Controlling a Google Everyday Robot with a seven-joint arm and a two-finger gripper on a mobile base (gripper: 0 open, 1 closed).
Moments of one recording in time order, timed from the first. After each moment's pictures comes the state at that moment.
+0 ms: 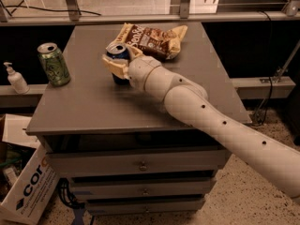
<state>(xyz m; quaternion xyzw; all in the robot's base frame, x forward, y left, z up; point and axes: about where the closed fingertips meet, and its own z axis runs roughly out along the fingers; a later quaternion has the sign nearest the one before) 0.664 0.082 0.913 -0.59 -0.30 -0.70 0.27</state>
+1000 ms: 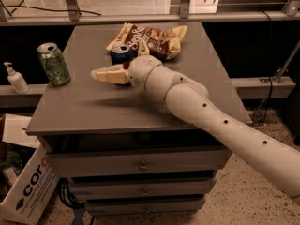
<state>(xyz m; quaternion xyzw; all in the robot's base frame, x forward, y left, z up) 0.664 0.082 0.912 -0.59 -0.30 -0.70 0.27</state>
